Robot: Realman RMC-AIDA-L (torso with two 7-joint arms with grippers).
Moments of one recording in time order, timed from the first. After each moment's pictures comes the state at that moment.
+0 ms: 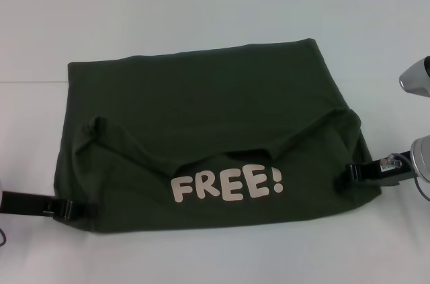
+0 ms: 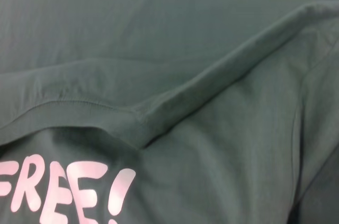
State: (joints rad) left arm -0.59 -1.98 0.69 0.66 2.40 1.35 -2.09; right arm 0.74 2.03 -0.86 -0.65 -2.52 -1.14 2.54
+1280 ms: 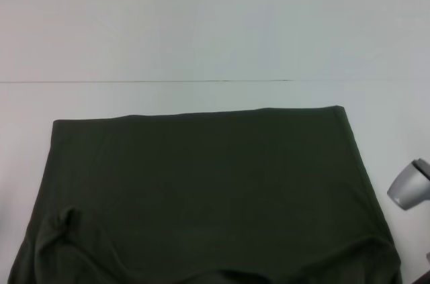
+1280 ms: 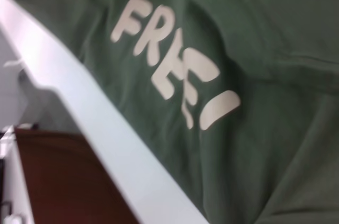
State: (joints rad) left arm -0.65 -1.88 0.71 0.66 2.67 1.93 -2.18; right arm 0.65 2.05 -0.95 -0.68 -2.53 -1.74 2.17
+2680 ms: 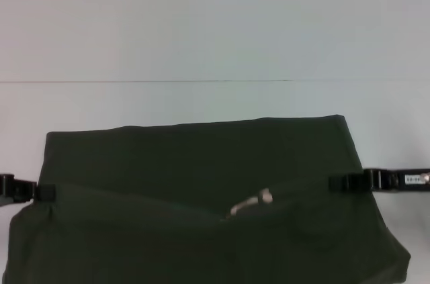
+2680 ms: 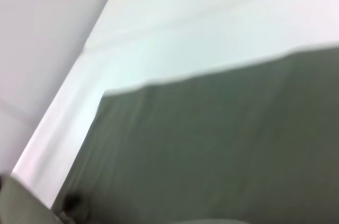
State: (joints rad) left arm -0.62 -1.87 0.17 0.66 2.59 1.75 -2.15; right arm 0.62 2.03 -0.54 -0.64 -2.30 -1.45 2.14
